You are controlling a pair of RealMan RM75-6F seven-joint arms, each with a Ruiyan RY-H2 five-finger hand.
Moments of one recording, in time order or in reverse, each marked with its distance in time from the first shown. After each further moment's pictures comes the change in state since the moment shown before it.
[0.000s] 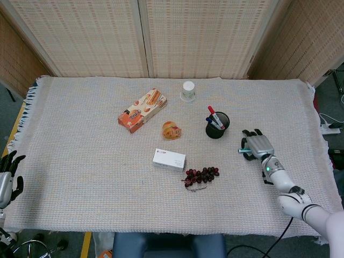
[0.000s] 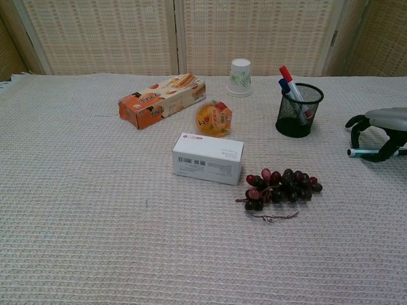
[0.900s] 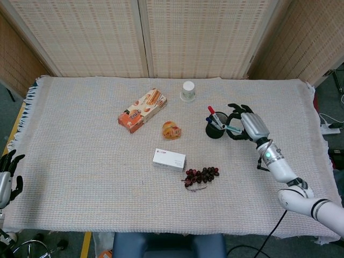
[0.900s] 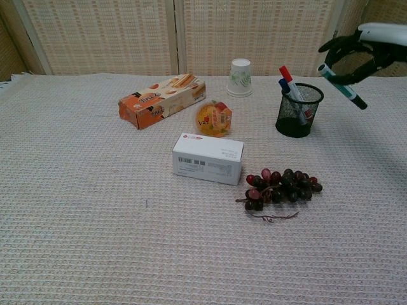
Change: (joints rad) left arm 0.005 0.007 -0.002 -0.011 0.014 0.020 -0.012; right arm 0.019 0.209 0.188 -0.357 -0.052 0.189 0.352
